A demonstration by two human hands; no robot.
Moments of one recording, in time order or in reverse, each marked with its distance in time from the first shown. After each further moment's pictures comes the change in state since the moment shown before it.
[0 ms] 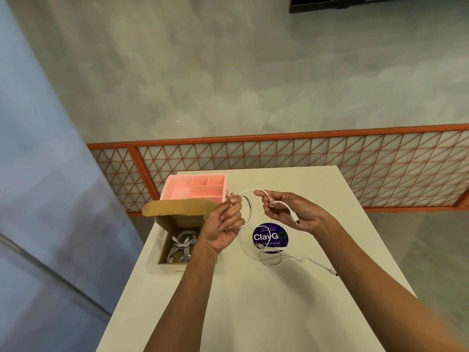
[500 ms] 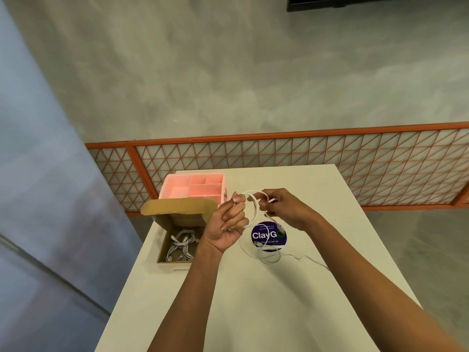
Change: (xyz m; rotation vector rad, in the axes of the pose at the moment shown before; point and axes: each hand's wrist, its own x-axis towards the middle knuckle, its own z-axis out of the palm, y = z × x) left_hand -0.001 -0.010 0.010 0.043 0.016 0.006; right_hand 0.010 0.009 0.008 -0.890 0.251 -0.181
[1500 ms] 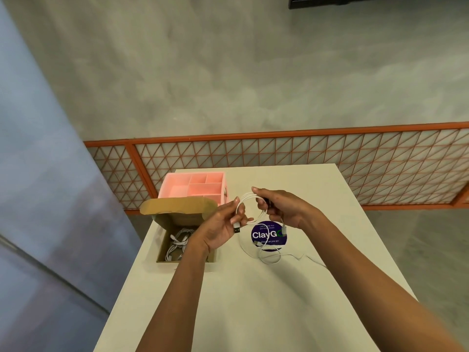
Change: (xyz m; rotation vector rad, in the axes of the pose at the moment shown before) left_hand -0.003 0.010 0.000 0.543 0.429 -0.051; right_hand 0.000 -0.017 0.006 0.247 -0.036 0.263
